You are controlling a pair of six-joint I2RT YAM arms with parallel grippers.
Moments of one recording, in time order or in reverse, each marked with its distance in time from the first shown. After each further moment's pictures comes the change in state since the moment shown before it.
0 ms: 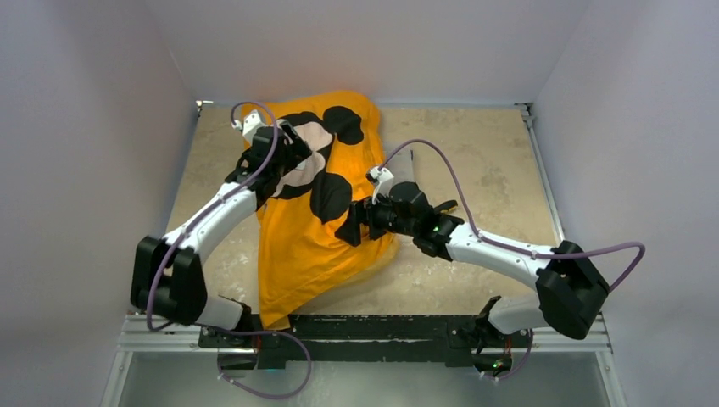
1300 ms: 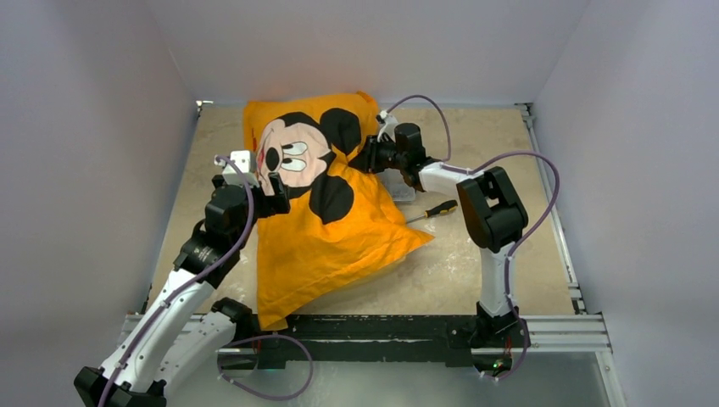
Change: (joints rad) left arm -0.093 -0.695 -0.304 -0.178 0.007 0.520; right arm -0.392 0.707 0.514 0.237 -0.295 -0.056
